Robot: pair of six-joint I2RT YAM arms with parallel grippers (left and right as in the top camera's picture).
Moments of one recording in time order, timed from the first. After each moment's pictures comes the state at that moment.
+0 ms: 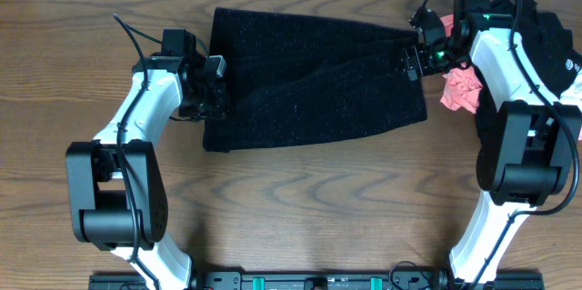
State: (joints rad) left arm -0.02 1.85 1.27 -0.81 0.32 0.01; right arm -0.06 2.11 1.68 -0.85 -0.41 -0.33
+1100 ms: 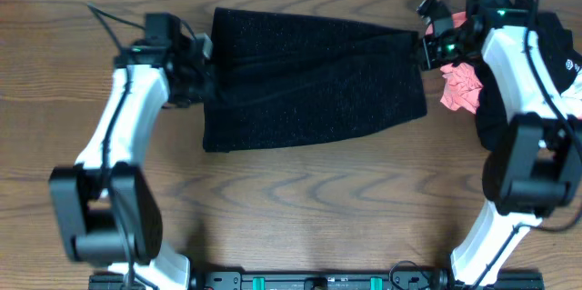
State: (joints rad) left arm 0.02 1.75 1.38 -0.86 0.32 -0.04; right arm -0.08 2.02 1.70 -0.90 -0.50 -0.33
